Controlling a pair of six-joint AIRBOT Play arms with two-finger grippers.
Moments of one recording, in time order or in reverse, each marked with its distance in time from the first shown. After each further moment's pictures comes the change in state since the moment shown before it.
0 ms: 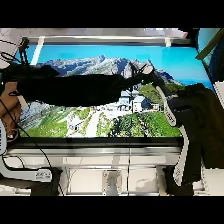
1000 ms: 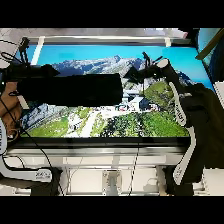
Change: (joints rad) left arm -0.005 -0.005 0.000 -0.028 0.022 0.000; right arm -0.119 0.077 -0.063 -0.002 -0.047 -0.086
